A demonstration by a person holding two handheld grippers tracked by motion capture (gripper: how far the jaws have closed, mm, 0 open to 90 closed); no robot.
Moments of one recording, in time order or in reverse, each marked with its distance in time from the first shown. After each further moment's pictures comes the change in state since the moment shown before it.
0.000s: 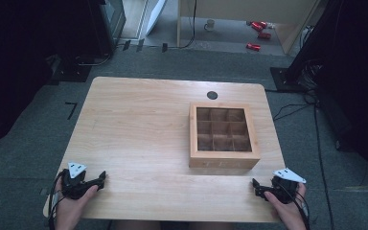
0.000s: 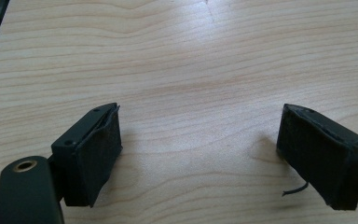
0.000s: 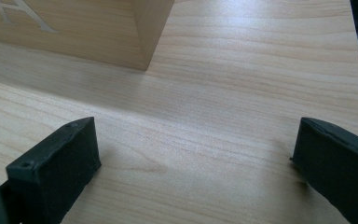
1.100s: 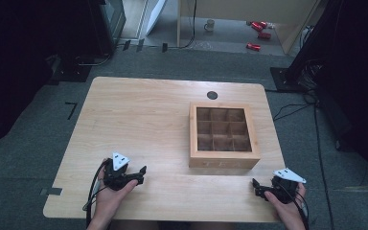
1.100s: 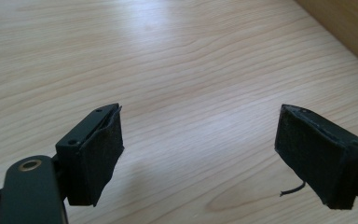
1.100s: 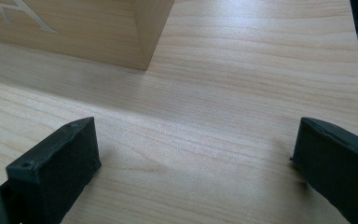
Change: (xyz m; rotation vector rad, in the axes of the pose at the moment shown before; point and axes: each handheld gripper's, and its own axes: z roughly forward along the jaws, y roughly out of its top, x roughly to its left) left arm -0.116 0.047 0.009 -0.042 -0.214 0.137; right arm 0.000 0.000 0.000 0.000 0.000 0.000
